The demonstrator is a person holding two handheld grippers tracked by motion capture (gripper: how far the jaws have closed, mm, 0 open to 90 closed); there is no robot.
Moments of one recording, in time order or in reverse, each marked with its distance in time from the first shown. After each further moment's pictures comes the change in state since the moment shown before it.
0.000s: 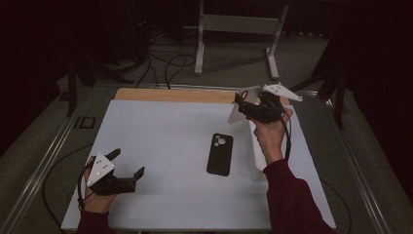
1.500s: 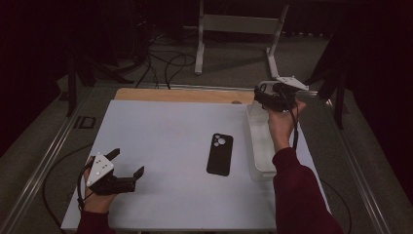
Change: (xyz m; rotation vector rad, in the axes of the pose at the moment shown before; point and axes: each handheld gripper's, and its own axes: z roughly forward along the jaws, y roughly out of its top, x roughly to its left) left arm 0.000 0.000 0.000 -0.003 0.006 -0.002; right arm -0.066 -0.001 0.034 0.075 -0.275 0.021
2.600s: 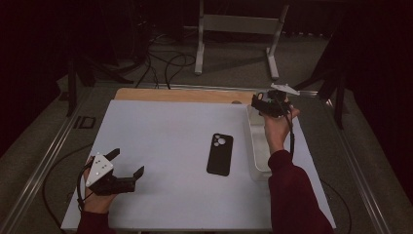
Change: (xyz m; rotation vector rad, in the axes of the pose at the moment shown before) left arm 0.000 0.000 0.000 -0.005 -0.003 -0.005; right arm -0.004 -0.032 0.030 0.106 -0.045 0.018
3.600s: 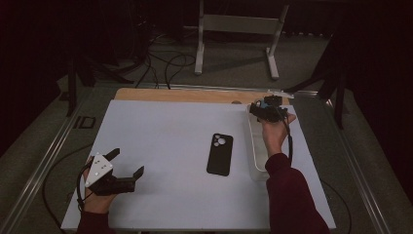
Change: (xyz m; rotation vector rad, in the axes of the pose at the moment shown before) left arm 0.000 0.000 -0.001 -0.011 -0.003 -0.002; right arm -0.003 -0.021 0.018 0.117 -0.032 0.006
